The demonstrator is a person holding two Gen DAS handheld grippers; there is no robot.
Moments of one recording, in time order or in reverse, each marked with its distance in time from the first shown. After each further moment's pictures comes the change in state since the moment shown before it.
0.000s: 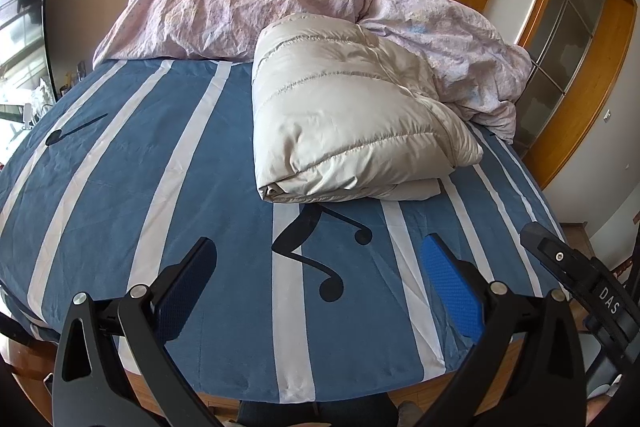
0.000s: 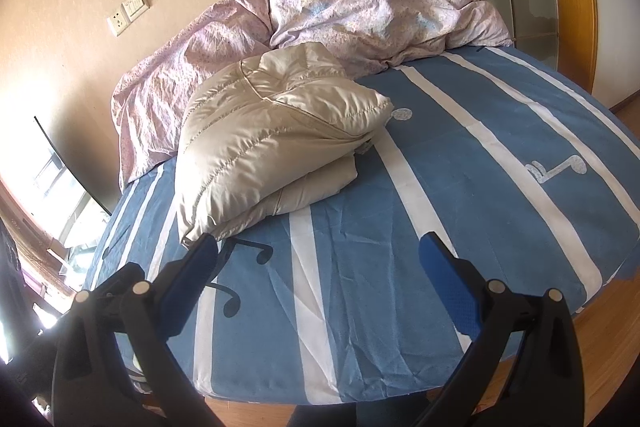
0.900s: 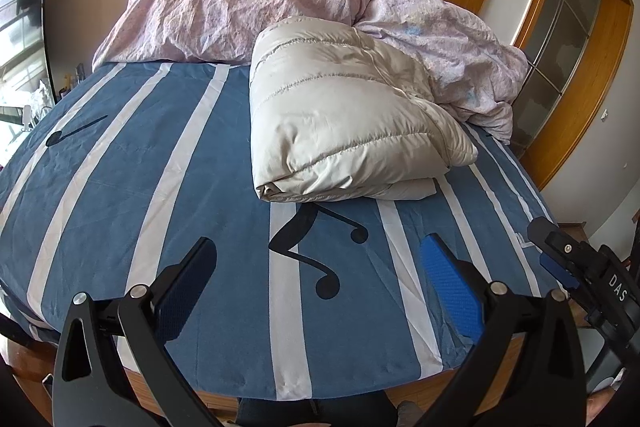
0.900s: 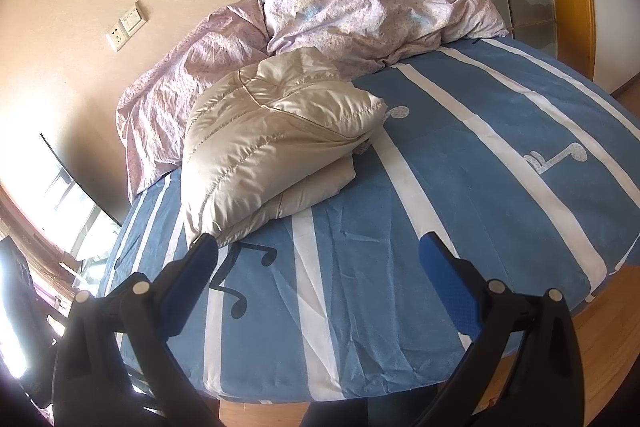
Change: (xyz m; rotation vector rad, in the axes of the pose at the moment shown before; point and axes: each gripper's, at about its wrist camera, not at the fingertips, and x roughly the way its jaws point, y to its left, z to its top) left arm -0.005 -0.005 -0.002 0.005 -0.007 -0.002; right arm -0.007 -0.006 -0.002 0.055 -0.012 0.024
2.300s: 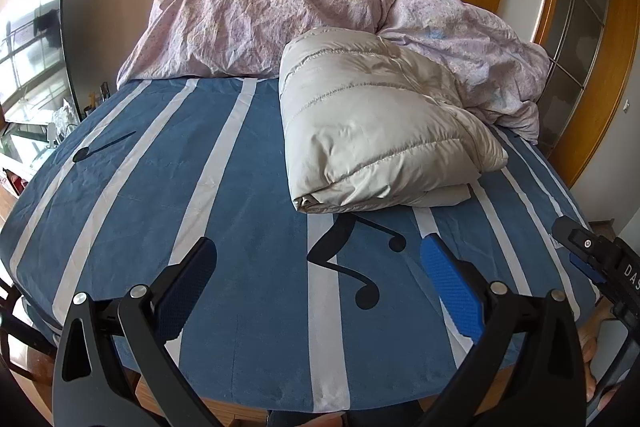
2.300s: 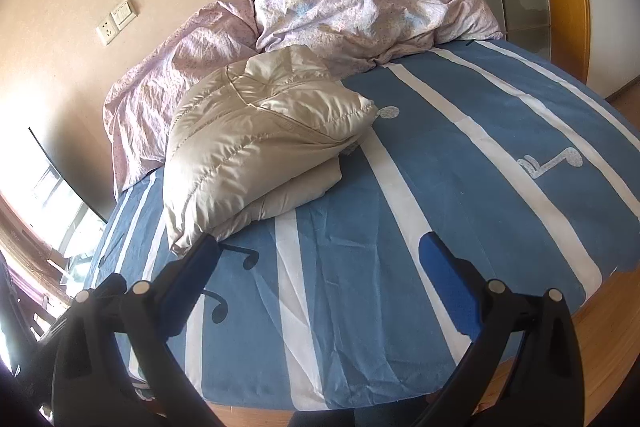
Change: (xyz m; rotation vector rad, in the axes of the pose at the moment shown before) left arm 0.002 0.009 -0.001 0.041 -0.045 0.114; right arm 0.011 -0.003 0.000 -0.014 0.000 -0.044
